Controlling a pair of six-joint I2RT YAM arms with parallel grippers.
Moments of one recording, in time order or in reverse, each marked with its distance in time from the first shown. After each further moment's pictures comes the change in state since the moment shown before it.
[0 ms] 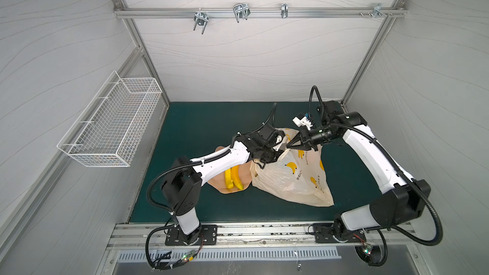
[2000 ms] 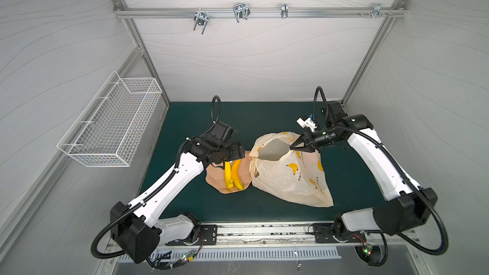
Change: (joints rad) left arm 0.282 -0.458 -0.195 -0.369 -0.391 -0.204; right arm -0.011 -0.054 -0.023 -0.011 0.051 0.011
